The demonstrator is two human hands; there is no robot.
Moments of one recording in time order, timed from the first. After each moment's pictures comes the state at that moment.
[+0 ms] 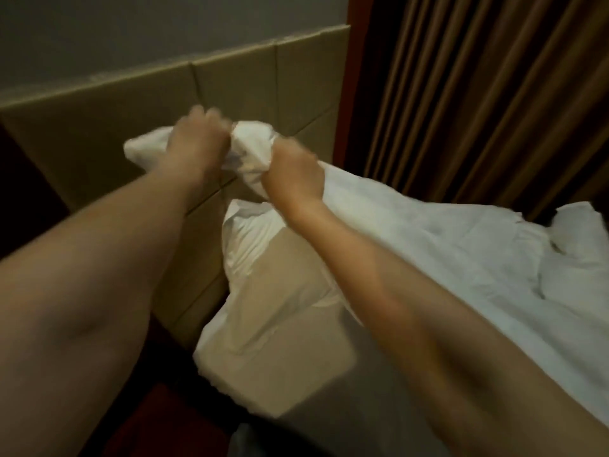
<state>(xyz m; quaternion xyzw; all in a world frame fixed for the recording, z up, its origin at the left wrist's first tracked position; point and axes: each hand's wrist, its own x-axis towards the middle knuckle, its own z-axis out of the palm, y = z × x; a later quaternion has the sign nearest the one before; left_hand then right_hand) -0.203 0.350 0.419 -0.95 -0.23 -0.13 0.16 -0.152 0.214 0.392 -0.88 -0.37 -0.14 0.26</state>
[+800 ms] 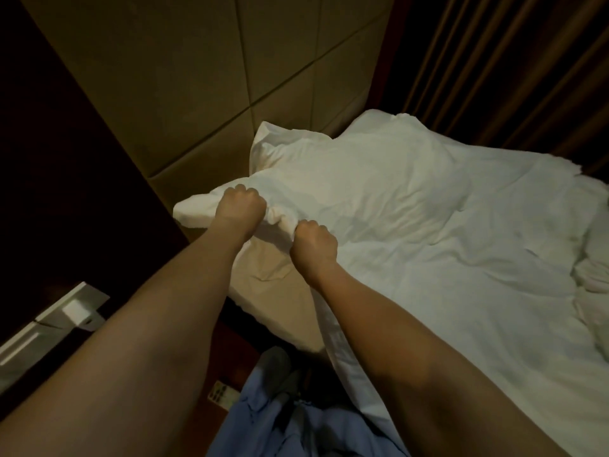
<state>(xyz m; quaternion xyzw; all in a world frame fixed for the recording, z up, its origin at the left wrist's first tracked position) -0.278 0.309 0.230 -0.94 -0.21 0.16 0.20 -0.230 0.183 0.196 -0.92 -0.37 0.10 0.08</state>
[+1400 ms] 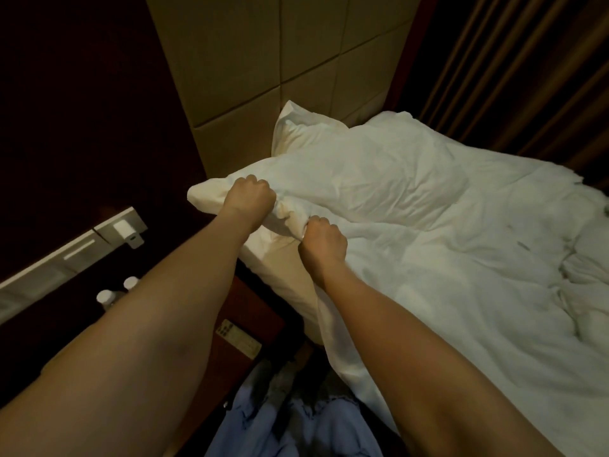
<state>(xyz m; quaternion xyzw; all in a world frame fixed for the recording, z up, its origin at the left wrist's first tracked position) -0.391 0.213 0.251 -0.95 -0.22 0.11 0.21 -0.332 0.084 0.213 -0.92 -0.37 0.10 0.12</state>
